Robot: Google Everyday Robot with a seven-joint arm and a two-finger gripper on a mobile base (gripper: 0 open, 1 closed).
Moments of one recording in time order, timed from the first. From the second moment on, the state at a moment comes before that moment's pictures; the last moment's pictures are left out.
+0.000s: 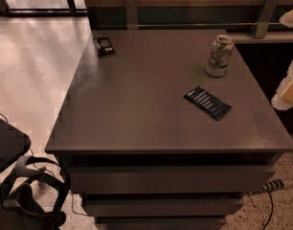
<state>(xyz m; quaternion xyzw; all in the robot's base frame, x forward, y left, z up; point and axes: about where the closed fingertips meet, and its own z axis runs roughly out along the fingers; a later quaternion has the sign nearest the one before) 0.447 -0.240 1.013 -0.57 0.79 -0.02 0.25</state>
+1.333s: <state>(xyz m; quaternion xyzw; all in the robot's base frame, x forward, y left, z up) 0.480 -0.214 0.930 -0.49 0.81 0.08 0.31</state>
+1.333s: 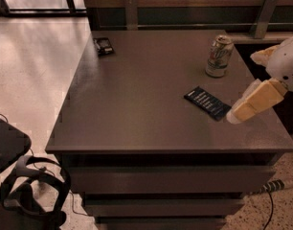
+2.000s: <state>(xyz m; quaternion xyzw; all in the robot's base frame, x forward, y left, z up) 0.523 -0.207 0.876 -0.42 0.83 0.13 0.35</state>
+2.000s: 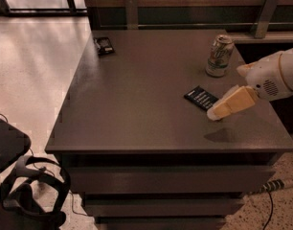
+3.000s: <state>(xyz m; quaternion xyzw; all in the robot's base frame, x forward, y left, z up) 0.537 -0.180 0.829 -0.40 0.83 0.15 0.35</state>
